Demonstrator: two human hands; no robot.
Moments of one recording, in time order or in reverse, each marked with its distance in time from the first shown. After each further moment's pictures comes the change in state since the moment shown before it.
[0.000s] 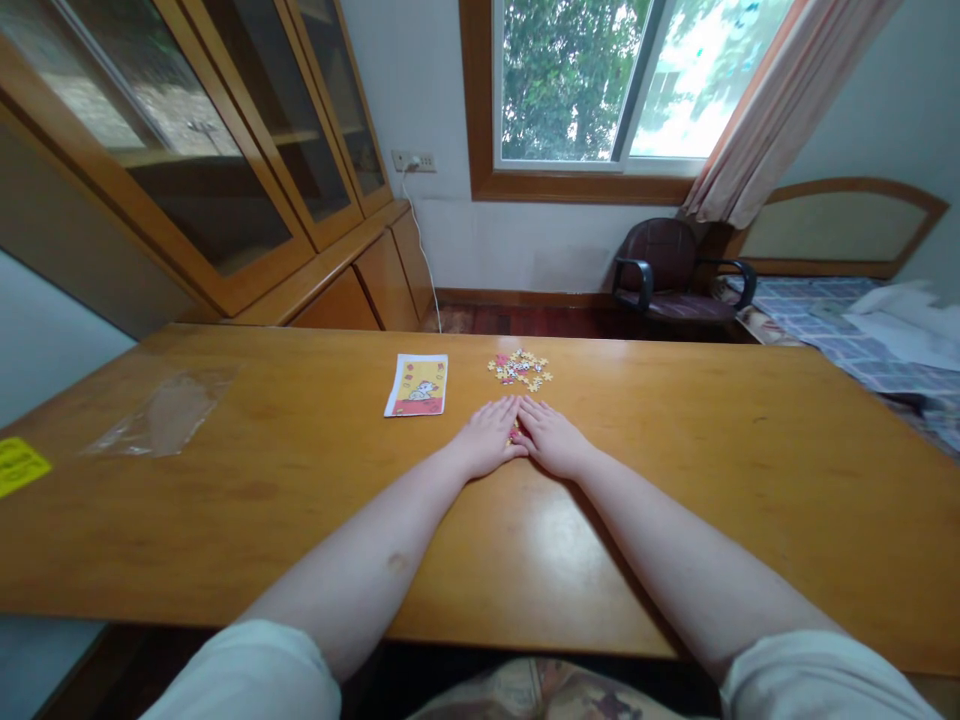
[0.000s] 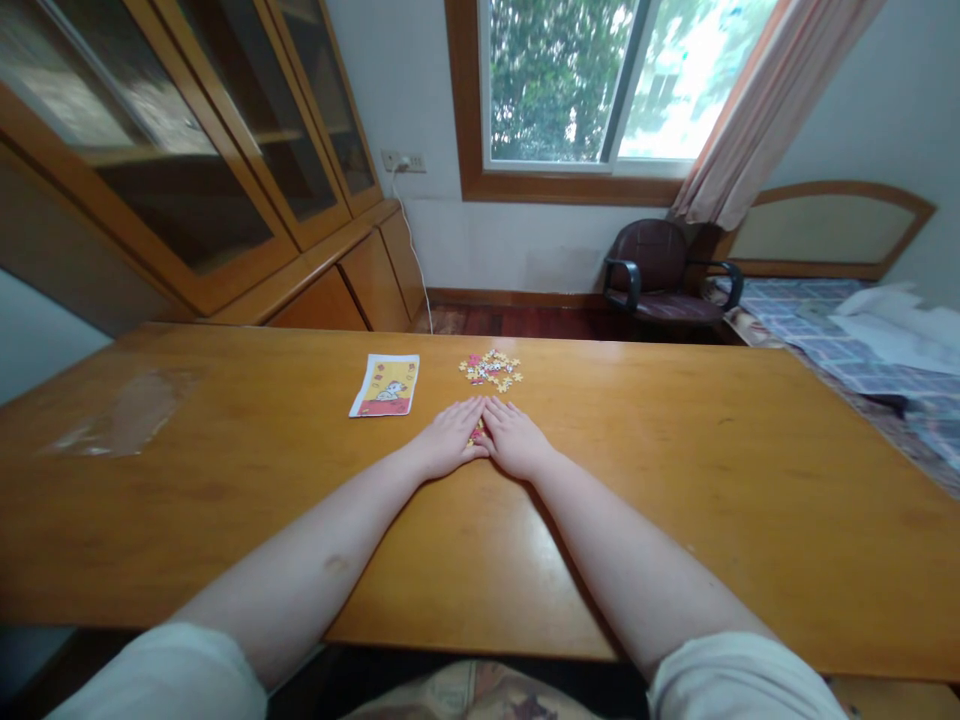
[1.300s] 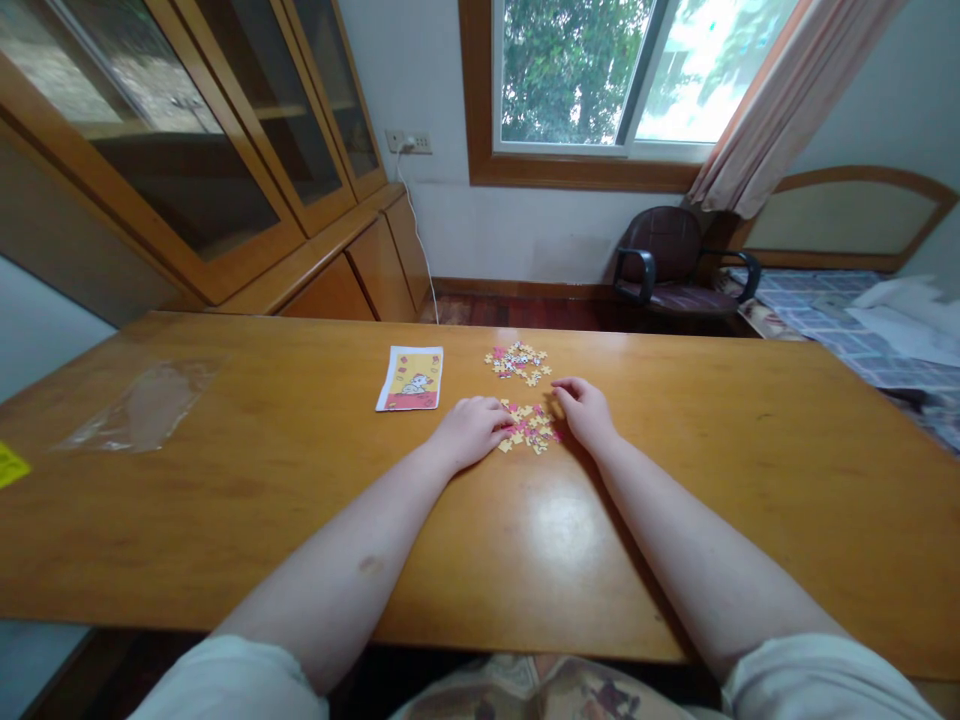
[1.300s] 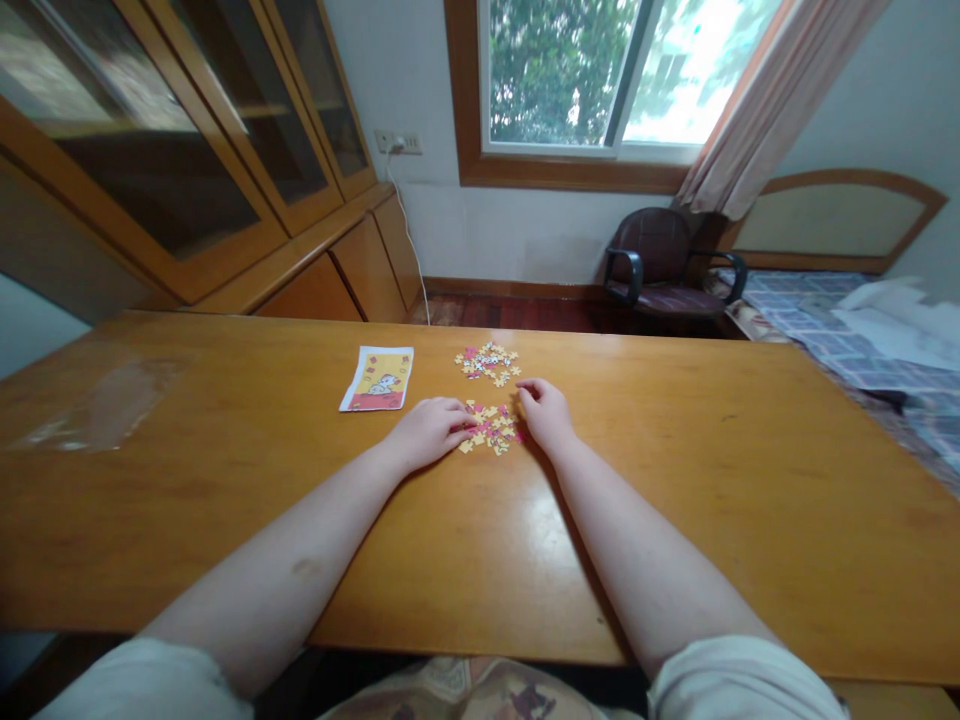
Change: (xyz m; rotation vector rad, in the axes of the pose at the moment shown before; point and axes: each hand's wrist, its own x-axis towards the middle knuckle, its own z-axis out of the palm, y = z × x) left_hand -0.011 -0.006 -0.026 -0.076 0.108 0.060; right_hand 0.002 0.037 -0.016 0.665 0.510 0.565
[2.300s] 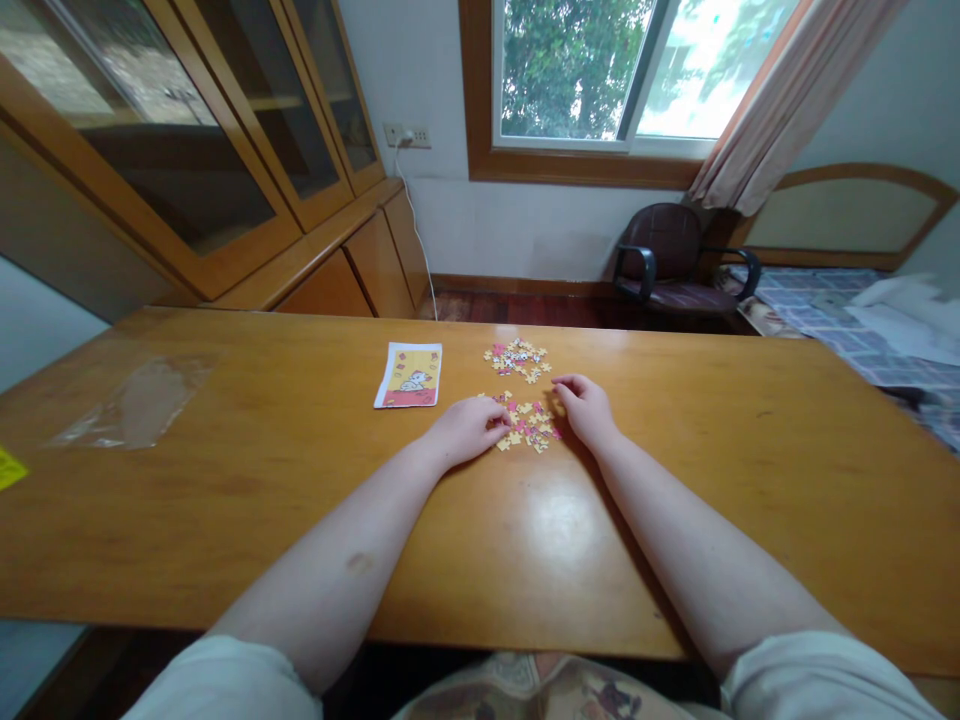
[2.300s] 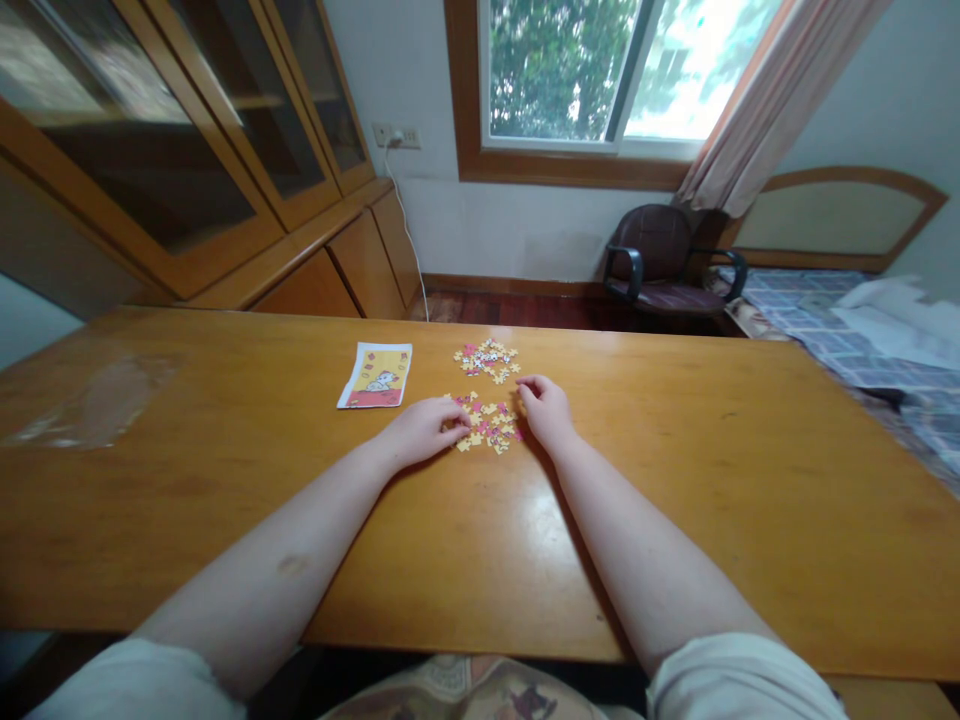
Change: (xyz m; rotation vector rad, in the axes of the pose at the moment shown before) left_hand -0.003 0.006 -0.015 -0.197 -0.053 -0.070; right_hand 0.001 0.003 0.000 0.085 -0.002 0.049
